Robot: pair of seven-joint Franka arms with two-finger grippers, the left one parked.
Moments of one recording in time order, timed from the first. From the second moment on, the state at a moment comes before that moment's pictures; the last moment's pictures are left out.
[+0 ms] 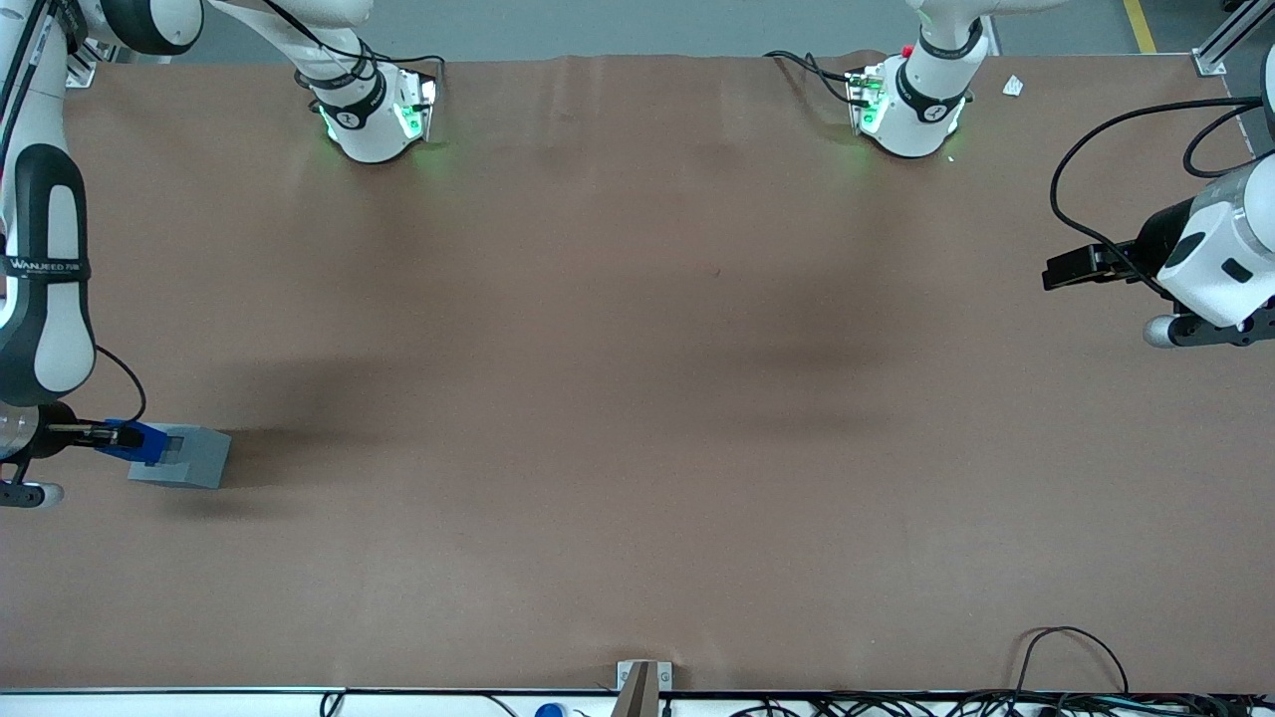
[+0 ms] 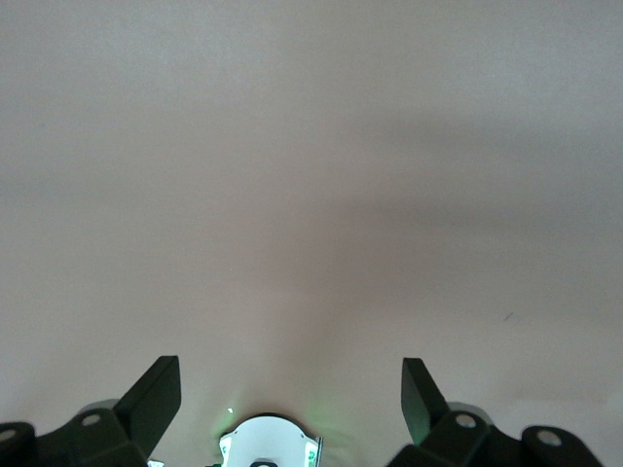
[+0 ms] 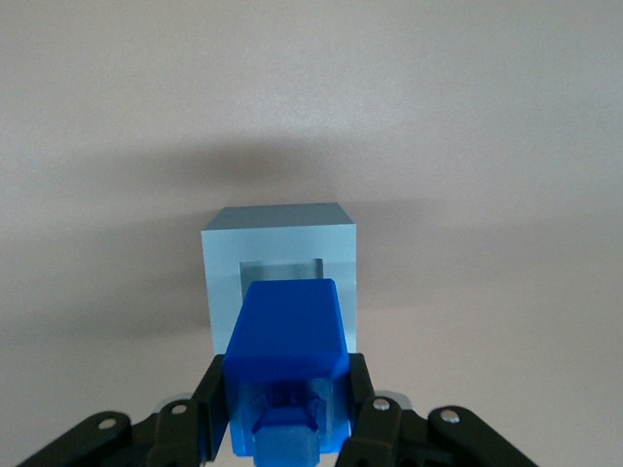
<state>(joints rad) -0.16 0.63 -0.18 -1.41 0.01 1.94 -0.23</state>
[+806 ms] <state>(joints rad) -0.16 0.69 -0.17 -1.37 0.01 1.94 -0.23</state>
